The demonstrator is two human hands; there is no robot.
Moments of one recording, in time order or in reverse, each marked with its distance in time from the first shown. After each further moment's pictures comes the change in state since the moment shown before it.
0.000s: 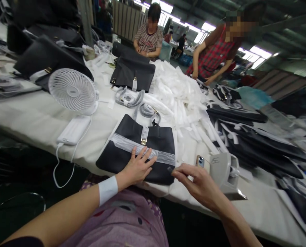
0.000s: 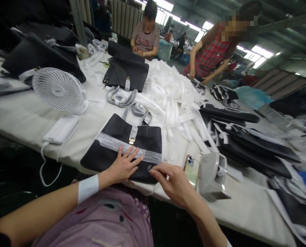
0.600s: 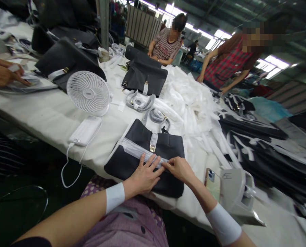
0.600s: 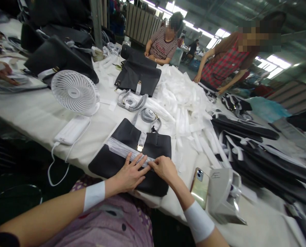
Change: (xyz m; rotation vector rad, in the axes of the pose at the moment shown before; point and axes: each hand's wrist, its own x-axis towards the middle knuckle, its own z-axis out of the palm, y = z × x) left_hand 0.001 -0.007 0.004 -0.039 -0.027 0.014; right_hand 0.103 0.041 0.061 -0.289 -0.139 0.253
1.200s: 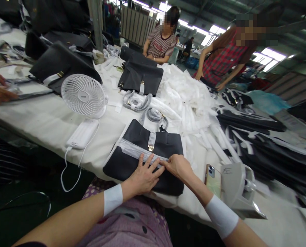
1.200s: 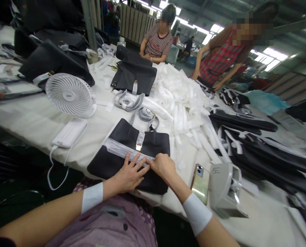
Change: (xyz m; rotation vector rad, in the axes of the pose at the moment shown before) left_hand -0.003 0.002 -0.003 0.045 -0.041 0.050; right_hand 0.002 -0.010 0.000 -0.182 0.001 0.195
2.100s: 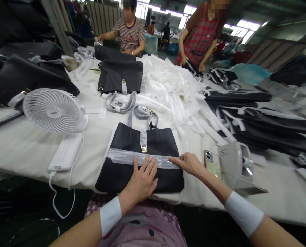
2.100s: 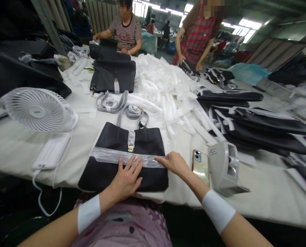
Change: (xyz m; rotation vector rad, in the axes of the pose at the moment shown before) left_hand 0.005 0.001 0.008 -0.005 0.018 -0.010; right_hand 0.001 0.080 0.027 0.332 0.000 0.091
